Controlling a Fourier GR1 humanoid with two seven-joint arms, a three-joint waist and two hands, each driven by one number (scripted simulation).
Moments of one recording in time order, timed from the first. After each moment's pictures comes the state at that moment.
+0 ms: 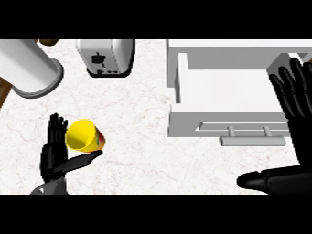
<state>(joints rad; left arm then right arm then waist) -0.12 0.07 0.20 -0.92 0.19 0.07 -0.67 -0.11 -0.08 -0.04 -2.07 -0.14 0.11 0.17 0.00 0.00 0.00</state>
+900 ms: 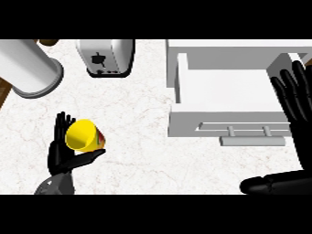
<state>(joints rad) -0.25 0.09 0.23 -0.66 0.26 -0.05 -0.82 -0.09 -0.08 -0.04 -2.09 -0.15 0.12 0.18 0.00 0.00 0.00</state>
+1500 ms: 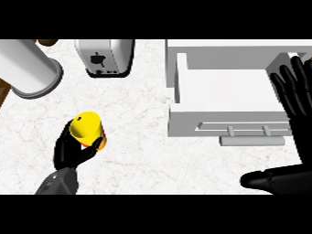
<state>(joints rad) -0.35 0.10 0.24 -0.47 0.29 -0.24 -0.92 -0.13 -0.09 -0.05 -2.07 -0.16 0.12 0.19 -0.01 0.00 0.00</state>
